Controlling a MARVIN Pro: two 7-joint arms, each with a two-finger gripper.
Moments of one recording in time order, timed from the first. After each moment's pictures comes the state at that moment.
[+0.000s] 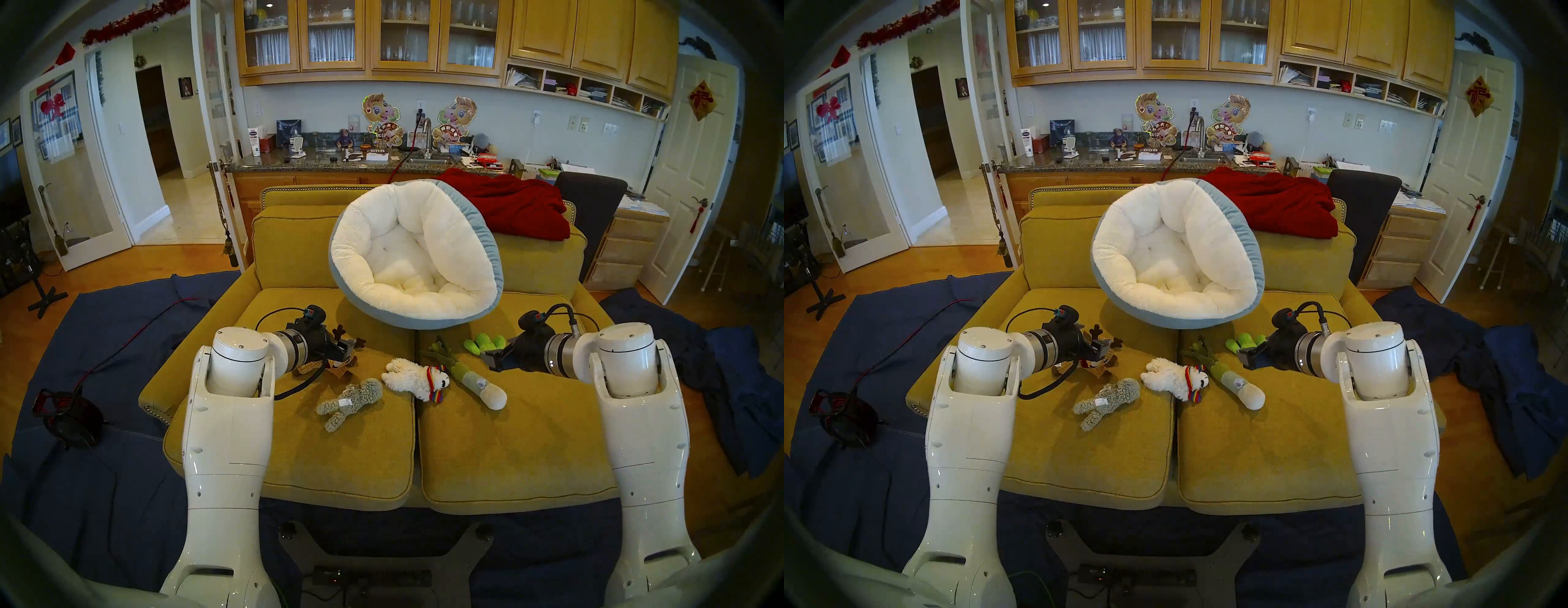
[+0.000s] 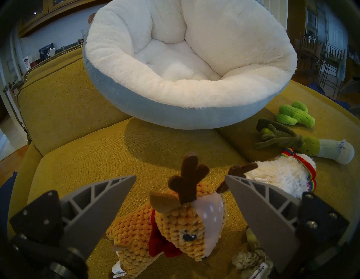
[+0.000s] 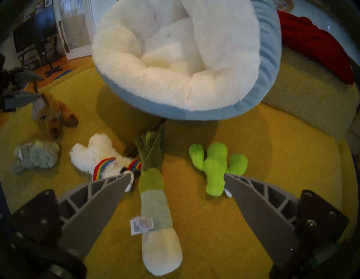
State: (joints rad) left arm 1.43 -1.62 -1.74 -1.67 0.54 0.56 -0.84; right arm -1.51 -1.26 1.72 -1.80 -0.28 0.83 0.90
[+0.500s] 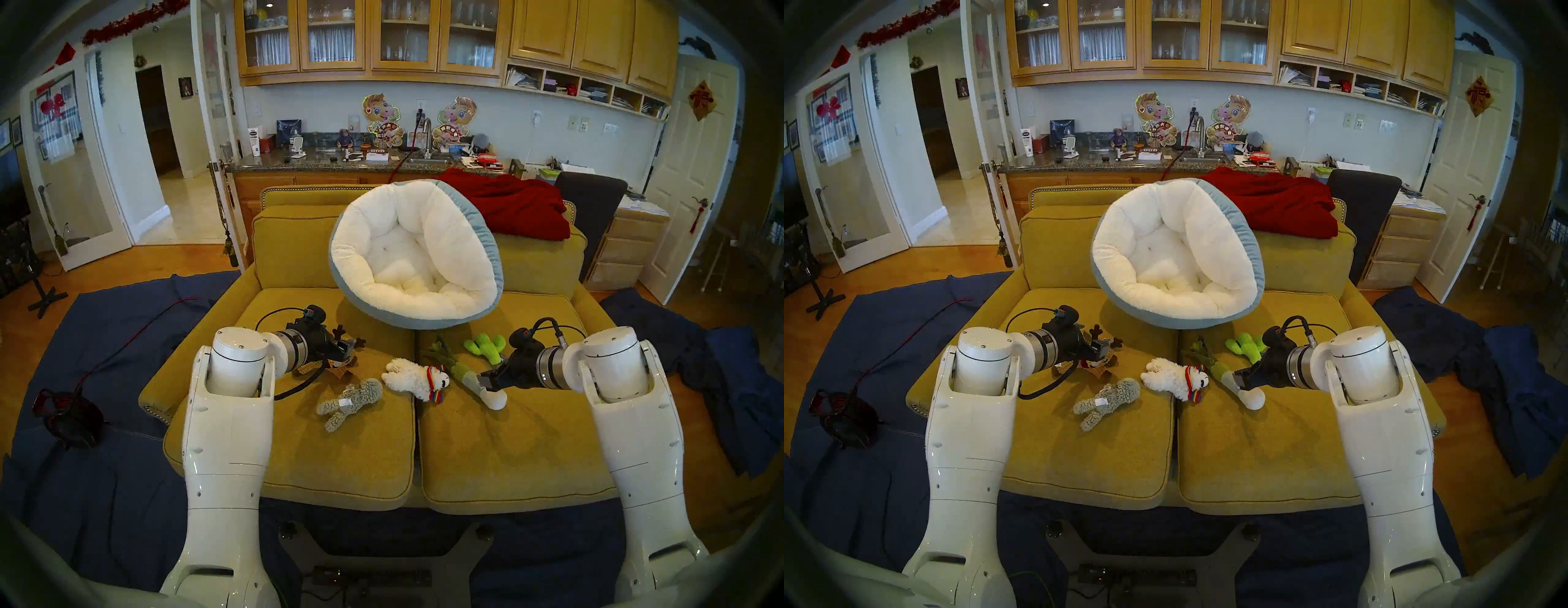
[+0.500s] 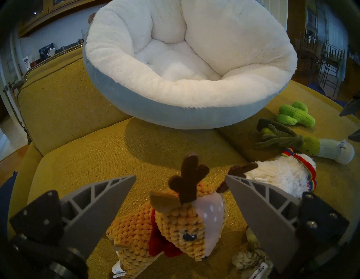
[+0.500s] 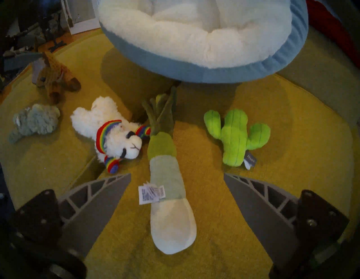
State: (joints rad) left arm 1.43 -1.62 -1.74 -1.67 0.54 0.56 -0.83; right arm -1.50 -1.22 1.66 -1.73 -0.33 0.88 0.94
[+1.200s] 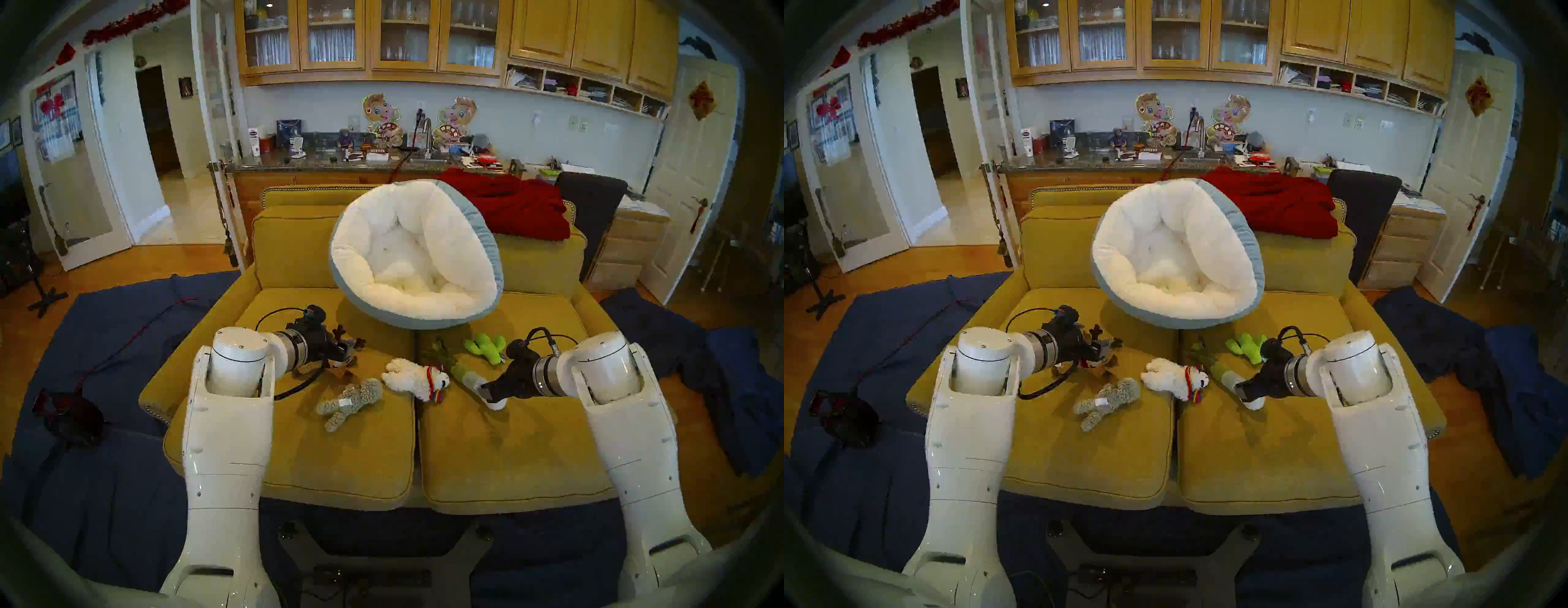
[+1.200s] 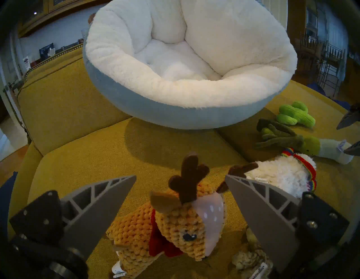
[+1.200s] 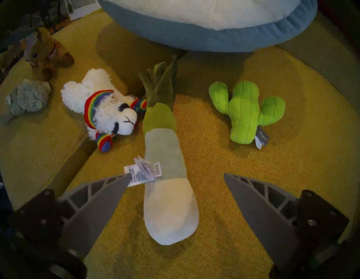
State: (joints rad) left arm 1.43 -1.62 -1.74 -1.67 0.54 0.56 -0.83; right arm -1.48 -1.21 1.62 -1.66 -0.37 0.87 0.95
